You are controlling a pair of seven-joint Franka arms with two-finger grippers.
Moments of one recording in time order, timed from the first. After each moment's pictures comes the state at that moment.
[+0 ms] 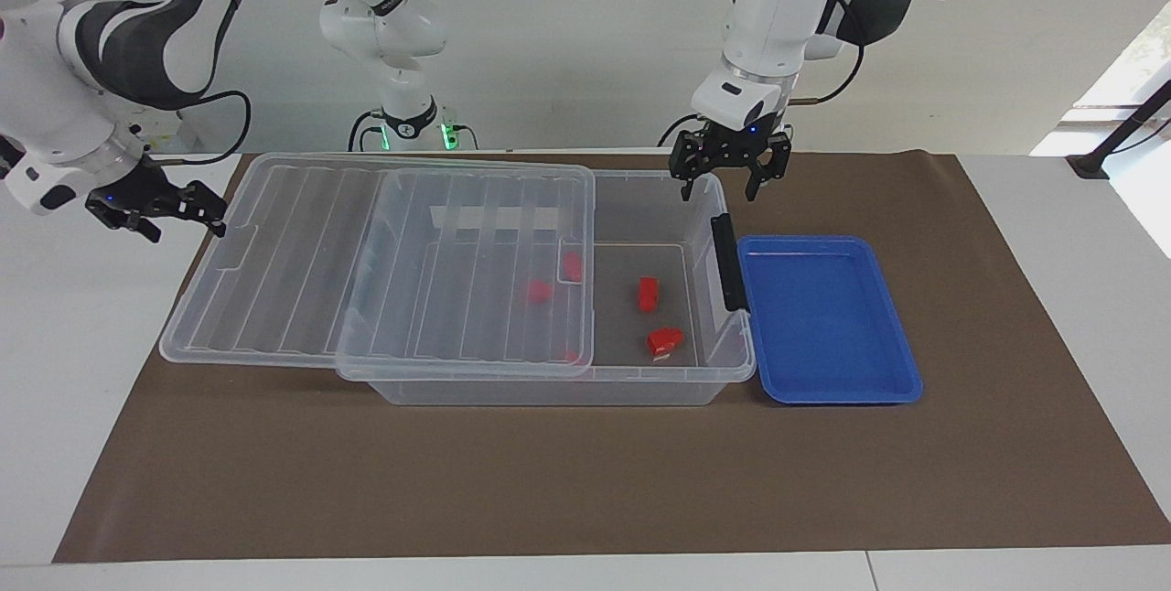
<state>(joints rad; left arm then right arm) -0.22 0.00 -0.32 -1.75 -0.01 1.84 -0.47 -0.10 0.10 -0.21 -1.69 0.01 1.68 -0.37</state>
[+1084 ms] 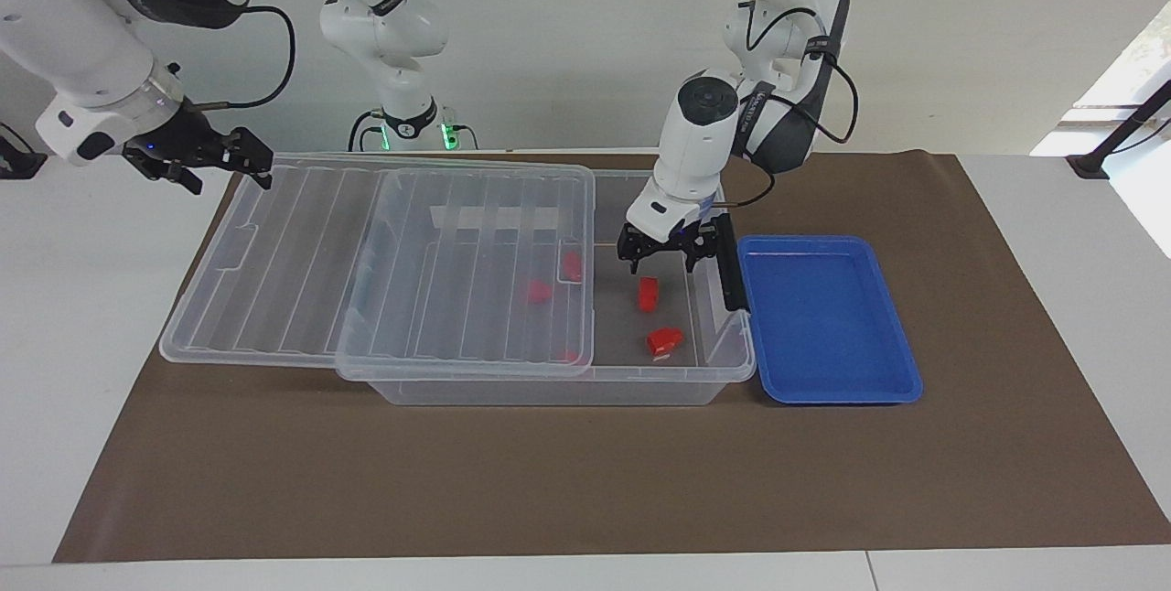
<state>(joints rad) -0.22 0.21 -0.41 -1.89 0.07 2.14 -0.61 -0.12 0.09 -0.05 -1.50 0.01 1.38 -0.20</state>
